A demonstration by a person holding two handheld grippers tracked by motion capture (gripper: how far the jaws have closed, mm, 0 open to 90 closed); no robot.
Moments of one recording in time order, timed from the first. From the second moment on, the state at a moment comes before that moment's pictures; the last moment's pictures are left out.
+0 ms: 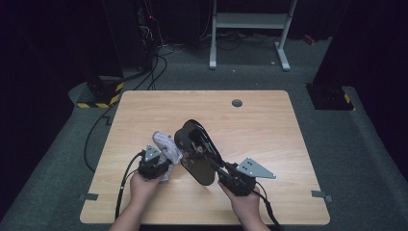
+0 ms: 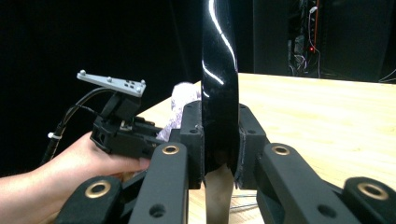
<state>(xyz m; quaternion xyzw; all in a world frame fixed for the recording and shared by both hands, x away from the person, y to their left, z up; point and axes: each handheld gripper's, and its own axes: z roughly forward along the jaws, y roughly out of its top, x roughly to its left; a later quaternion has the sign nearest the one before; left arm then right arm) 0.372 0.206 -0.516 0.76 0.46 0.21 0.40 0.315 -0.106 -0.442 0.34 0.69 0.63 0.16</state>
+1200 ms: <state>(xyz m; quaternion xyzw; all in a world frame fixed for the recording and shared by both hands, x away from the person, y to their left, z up) 0.311 0.206 -0.494 0.75 0.39 0.18 0.51 0.316 -0.100 -0.451 0.32 0.73 0.58 0.17</state>
